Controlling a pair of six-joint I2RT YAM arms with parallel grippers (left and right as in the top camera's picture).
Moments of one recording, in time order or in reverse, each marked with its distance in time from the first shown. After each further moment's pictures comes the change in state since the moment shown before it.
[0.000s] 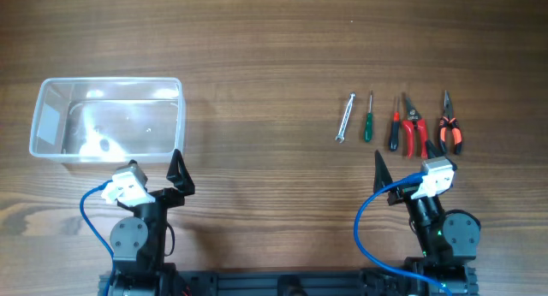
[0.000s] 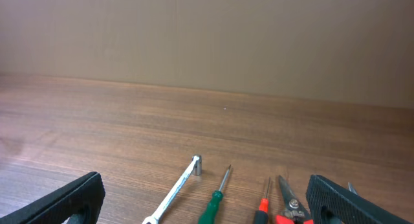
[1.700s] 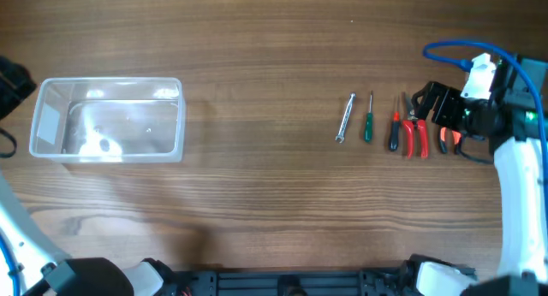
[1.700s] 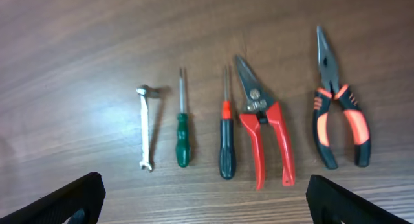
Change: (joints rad) left arm 0.778 1.473 1.485 -0.658 0.393 0.252; right arm -0.237 1.311 1.136 -0.843 -0.053 0.131
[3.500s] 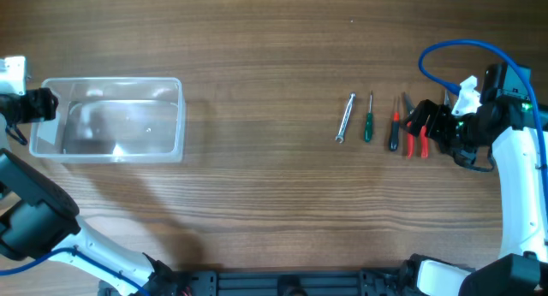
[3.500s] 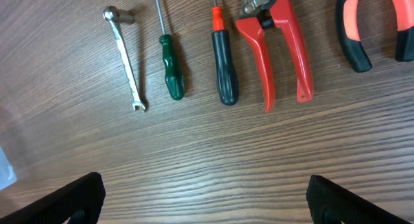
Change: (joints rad) left arm -0.002 0.542 0.013 0.235 0.006 0.689; right arm -0.004 0.050 0.000 -0.226 -0.027 0.068
